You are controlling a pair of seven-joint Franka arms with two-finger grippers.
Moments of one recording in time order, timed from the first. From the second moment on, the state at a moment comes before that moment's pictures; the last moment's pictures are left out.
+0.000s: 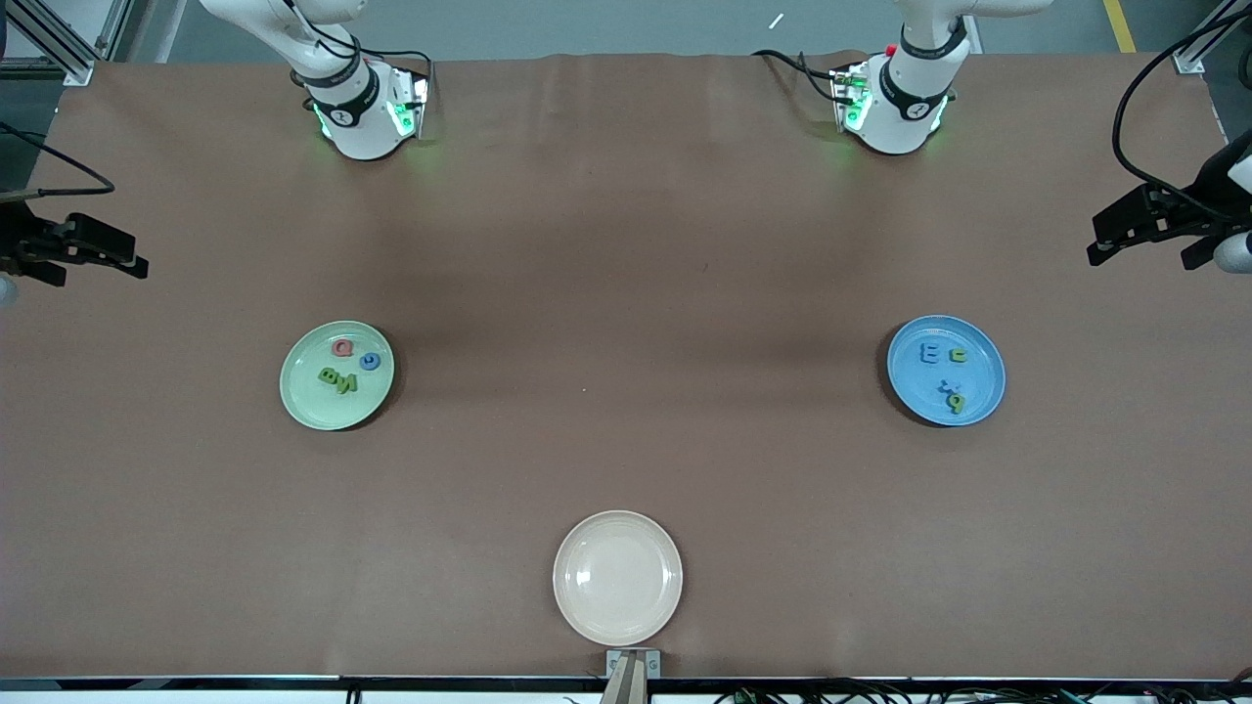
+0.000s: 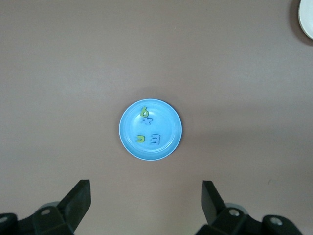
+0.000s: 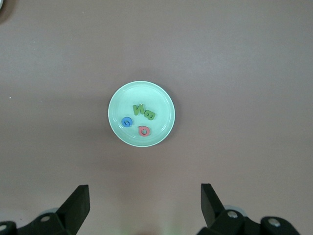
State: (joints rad) left arm -0.11 0.00 0.08 -1.52 -0.01 1.55 0.04; right arm -0.02 0.04 -0.07 -1.54 0.04 1.49 -0.16
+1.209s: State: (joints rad) left arm -0.11 0.00 0.08 -1.52 -0.01 1.55 0.04; right arm -0.02 -0.07 -0.07 -1.57 0.00 1.40 -0.16
